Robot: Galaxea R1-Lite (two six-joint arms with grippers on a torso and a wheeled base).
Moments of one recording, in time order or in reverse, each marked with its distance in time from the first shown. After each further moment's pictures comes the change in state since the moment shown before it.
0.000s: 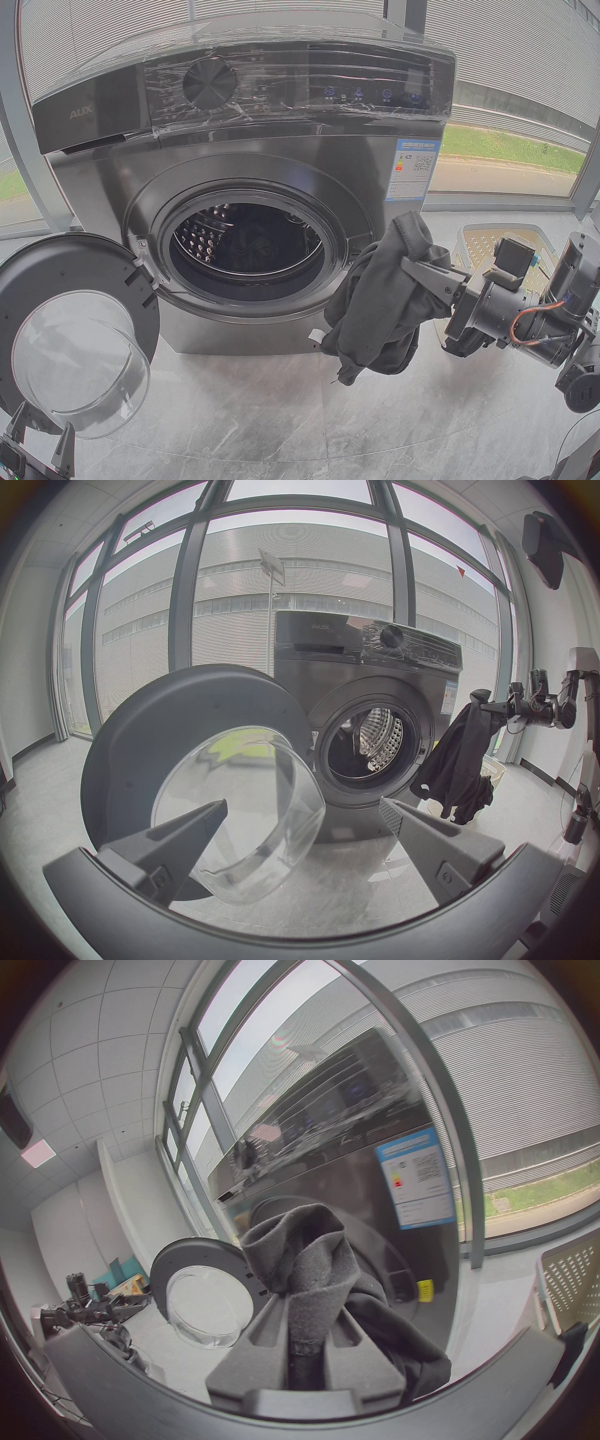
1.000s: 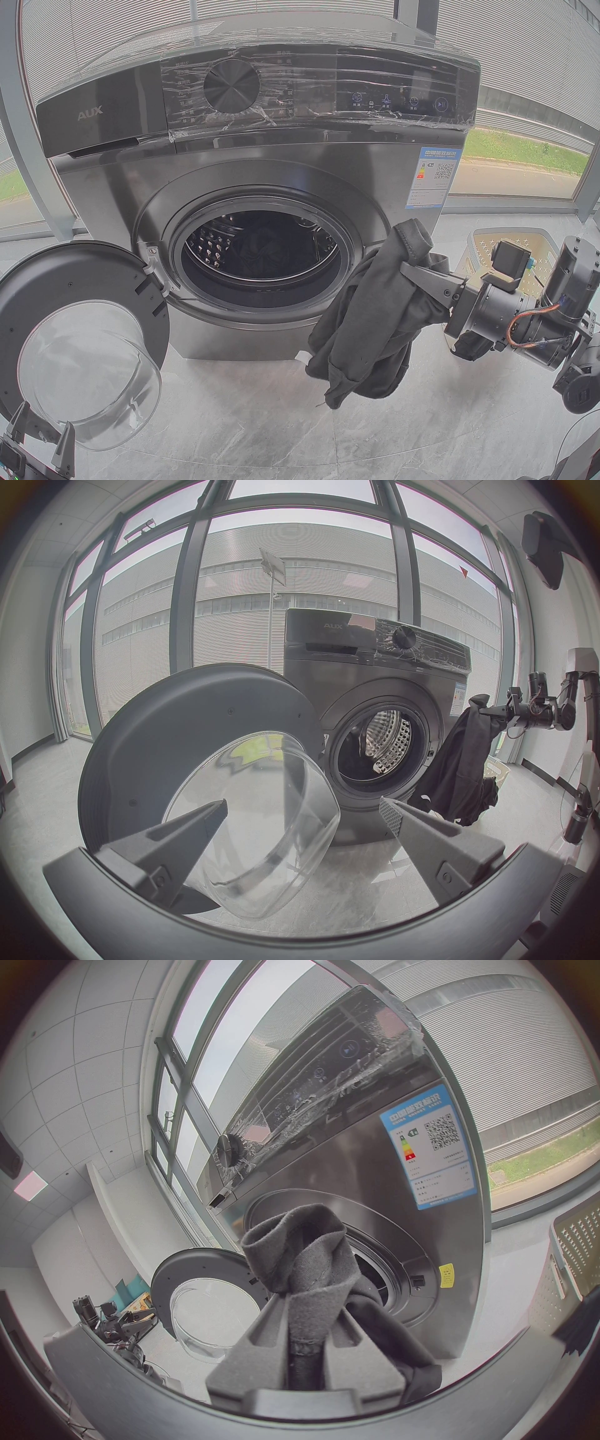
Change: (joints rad) left arm 0.000 0.000 0.000 -0.001 0.001 0.000; right arm -0.004 0.013 0.011 0.004 -0.009 0.121
